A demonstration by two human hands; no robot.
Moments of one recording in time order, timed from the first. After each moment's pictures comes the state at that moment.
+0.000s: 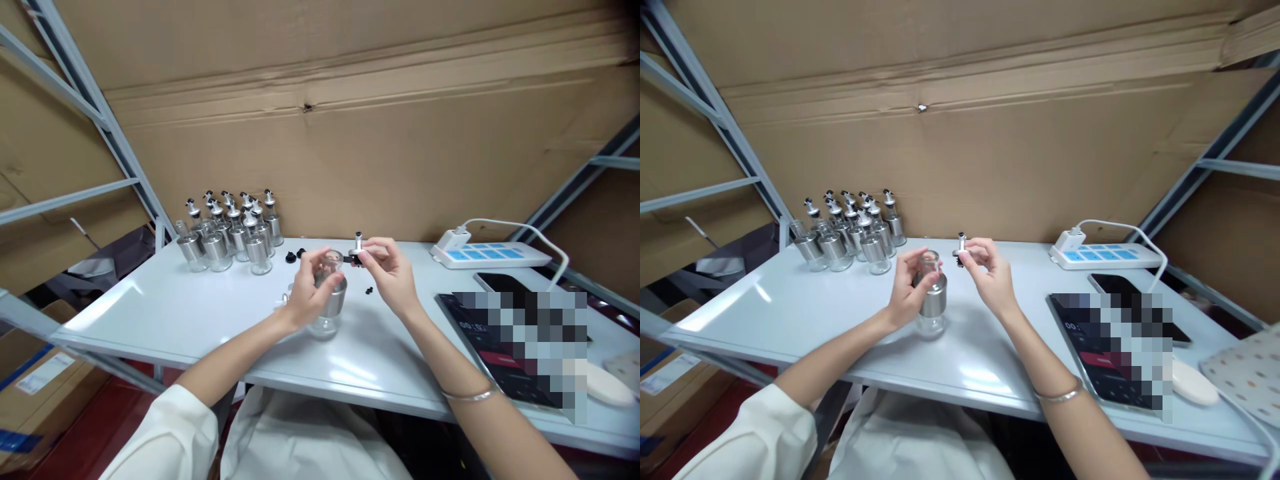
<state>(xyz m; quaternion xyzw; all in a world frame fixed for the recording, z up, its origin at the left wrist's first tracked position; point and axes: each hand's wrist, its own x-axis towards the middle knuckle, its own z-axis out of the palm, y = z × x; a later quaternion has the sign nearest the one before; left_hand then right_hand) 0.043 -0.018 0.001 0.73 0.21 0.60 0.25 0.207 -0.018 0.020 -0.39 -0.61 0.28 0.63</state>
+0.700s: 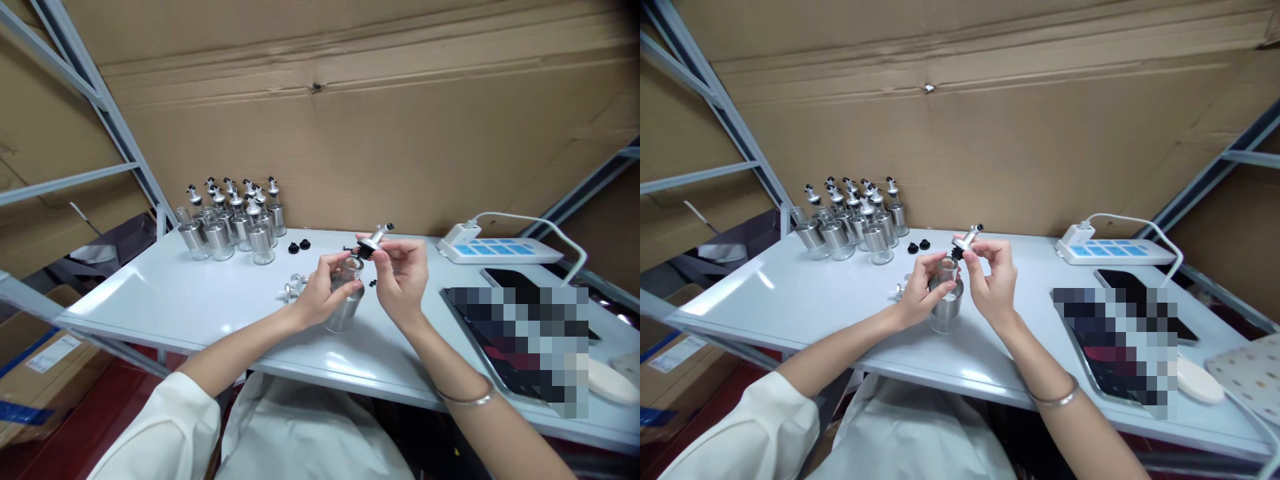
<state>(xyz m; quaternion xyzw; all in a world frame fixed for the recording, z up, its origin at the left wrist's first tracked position) 0.048 -0.027 -0.019 0.75 0.22 0.53 0.35 0.188 -0.033 0.011 -0.28 -0.63 0.13 0.71</state>
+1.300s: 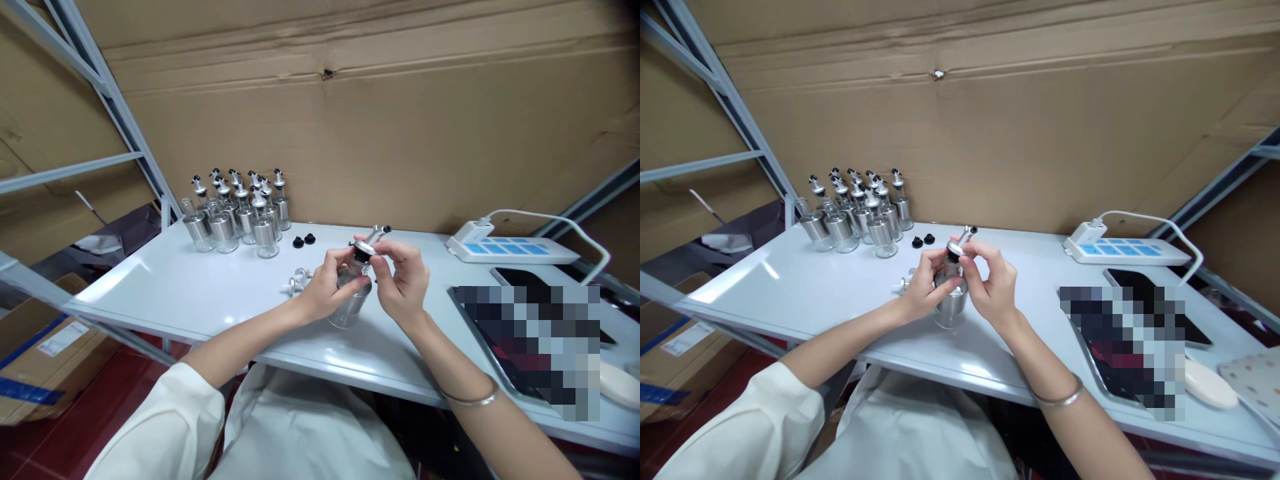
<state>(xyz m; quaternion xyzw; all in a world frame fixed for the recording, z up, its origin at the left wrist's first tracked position) 0.048 -0.024 -0.018 0.75 0.21 0.53 0.33 0.189 -0.034 0.004 -0.25 -0.71 0.03 0.66</state>
